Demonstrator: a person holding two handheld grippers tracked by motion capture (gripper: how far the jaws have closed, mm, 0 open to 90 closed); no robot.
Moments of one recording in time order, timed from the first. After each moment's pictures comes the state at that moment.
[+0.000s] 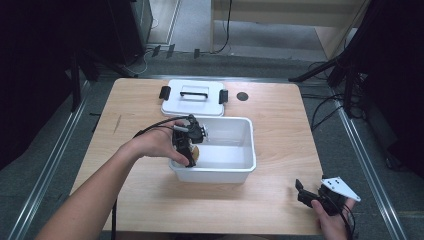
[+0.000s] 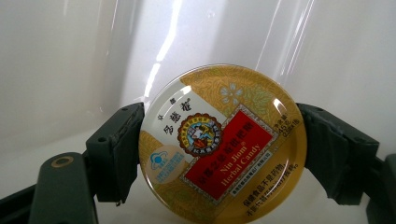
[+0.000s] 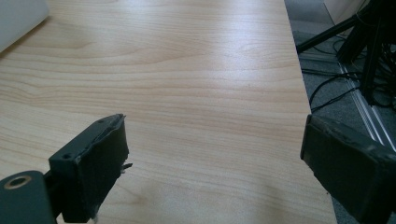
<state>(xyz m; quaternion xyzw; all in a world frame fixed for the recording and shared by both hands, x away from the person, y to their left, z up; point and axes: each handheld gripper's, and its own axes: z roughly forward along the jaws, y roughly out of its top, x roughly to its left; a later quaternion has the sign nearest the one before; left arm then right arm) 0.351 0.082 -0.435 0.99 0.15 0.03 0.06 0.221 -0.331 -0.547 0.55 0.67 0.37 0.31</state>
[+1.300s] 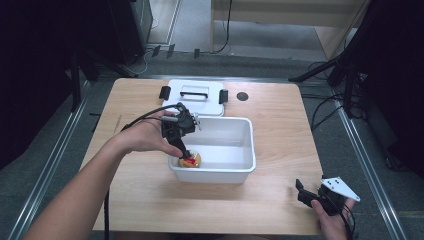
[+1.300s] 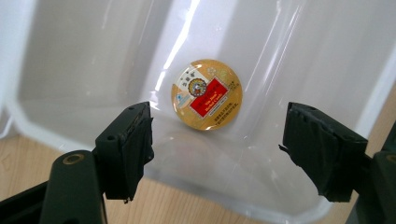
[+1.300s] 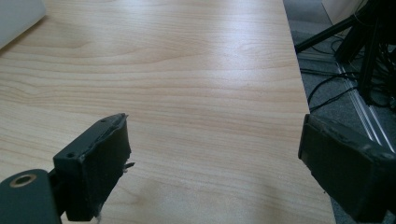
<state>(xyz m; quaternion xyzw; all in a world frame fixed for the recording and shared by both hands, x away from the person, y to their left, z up) 0.346 0.107 -0.383 0.98 0.19 0.04 0.10 0.221 -0.330 -0.547 0.55 0.68 0.37 0.32</state>
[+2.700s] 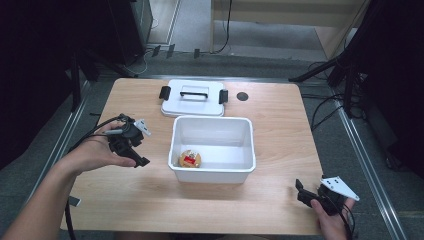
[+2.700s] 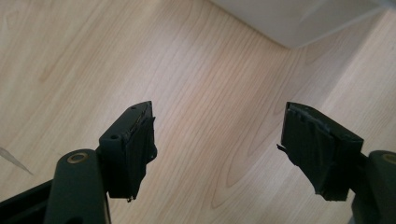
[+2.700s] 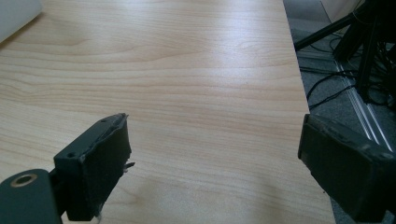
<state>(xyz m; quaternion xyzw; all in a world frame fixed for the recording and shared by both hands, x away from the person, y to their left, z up) 0.310 0.233 -0.419 0.94 0.30 0.05 0.14 0.222 -0.329 -0.547 0.56 0.68 0.37 0.31</state>
